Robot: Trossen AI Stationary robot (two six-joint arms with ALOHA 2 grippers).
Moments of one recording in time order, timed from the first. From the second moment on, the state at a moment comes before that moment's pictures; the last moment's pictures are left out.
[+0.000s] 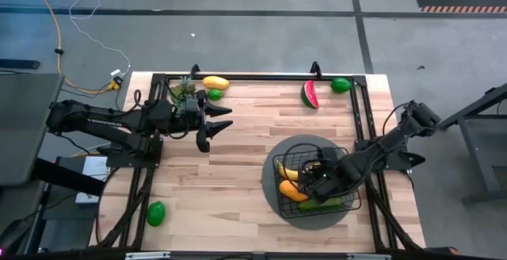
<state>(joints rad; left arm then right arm) 0.06 0.98 0.73 0.31 -0.20 -0.15 0.59 1.52 1.20 -1.16 0.35 2.10</state>
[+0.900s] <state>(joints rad) 0.06 0.98 0.73 0.31 -0.20 -0.15 0.51 1.62 1.20 -1.14 0.31 2.14</state>
